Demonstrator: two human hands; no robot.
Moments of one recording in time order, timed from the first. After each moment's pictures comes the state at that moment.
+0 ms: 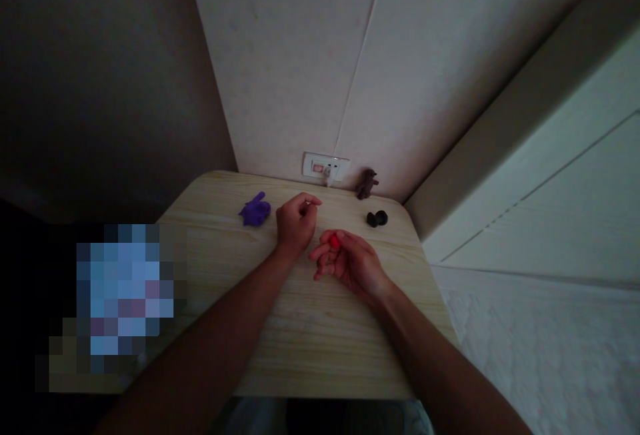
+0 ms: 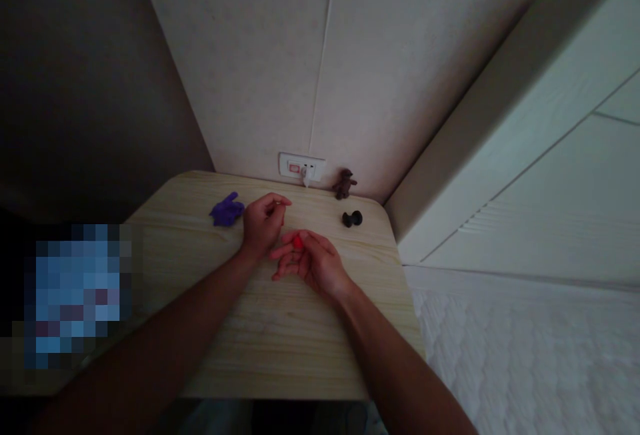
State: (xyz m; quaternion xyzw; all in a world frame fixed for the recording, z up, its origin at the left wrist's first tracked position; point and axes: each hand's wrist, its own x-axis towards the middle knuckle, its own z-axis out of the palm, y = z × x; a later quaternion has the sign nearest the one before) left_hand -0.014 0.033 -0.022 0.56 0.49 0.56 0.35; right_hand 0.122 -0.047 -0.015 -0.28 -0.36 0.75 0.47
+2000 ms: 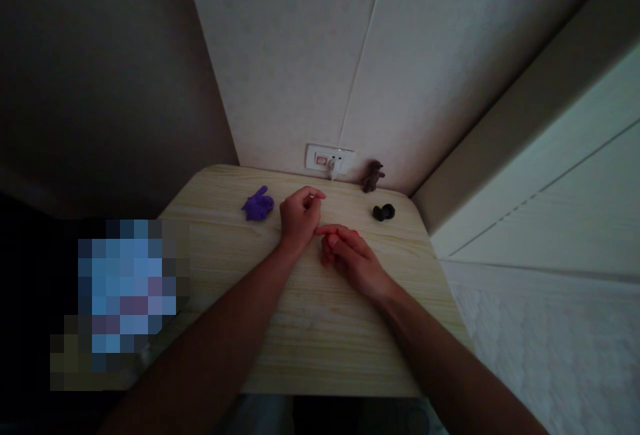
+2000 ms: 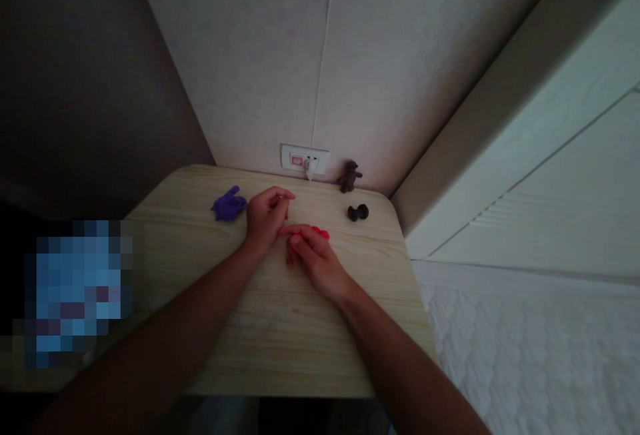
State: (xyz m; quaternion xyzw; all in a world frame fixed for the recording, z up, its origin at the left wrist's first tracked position) left_hand -0.013 0.039 -0.026 0.56 0.49 0.57 0.36; right_hand 0.115 -0.048 -0.025 -0.35 -0.51 0.61 0.50
